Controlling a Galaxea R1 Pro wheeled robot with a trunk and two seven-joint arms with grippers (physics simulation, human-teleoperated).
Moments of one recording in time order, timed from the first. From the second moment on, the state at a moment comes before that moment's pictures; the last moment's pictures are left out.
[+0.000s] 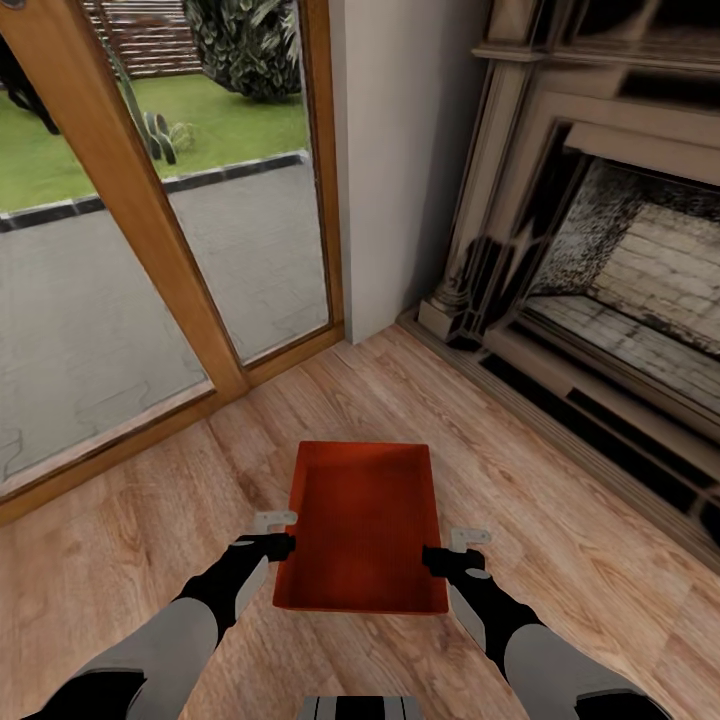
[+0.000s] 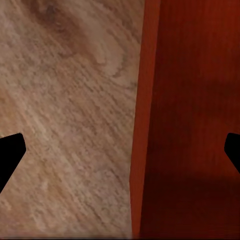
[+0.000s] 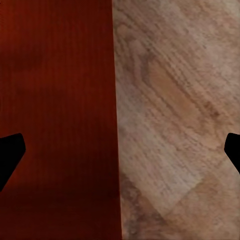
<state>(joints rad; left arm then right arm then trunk) -0.76 -0.09 0.03 -0.33 0.00 0.21 0.14 -0.71 0.09 0.07 -0.27 -0.09 -0.01 -0.16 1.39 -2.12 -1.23</state>
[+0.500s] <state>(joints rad) -0.76 -0.09 0.03 -0.32 0.00 0.20 0.14 -0.71 0.09 0.07 -0.27 -0.09 -0.01 -0.16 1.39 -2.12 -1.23</state>
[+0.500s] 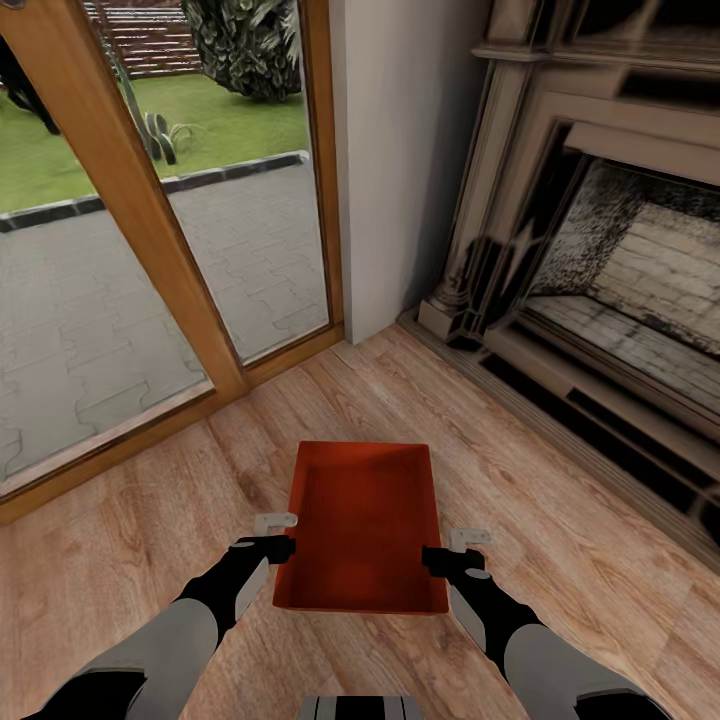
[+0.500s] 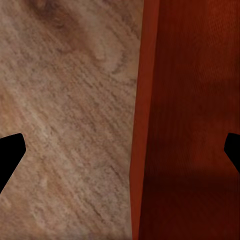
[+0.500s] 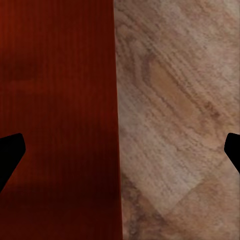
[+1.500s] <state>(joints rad) -0.76 -0.10 0.03 -0.32 0.00 0.19 0.14 -0.71 0.09 0.07 -0.27 -0.09 -0.01 -0.15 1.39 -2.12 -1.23</state>
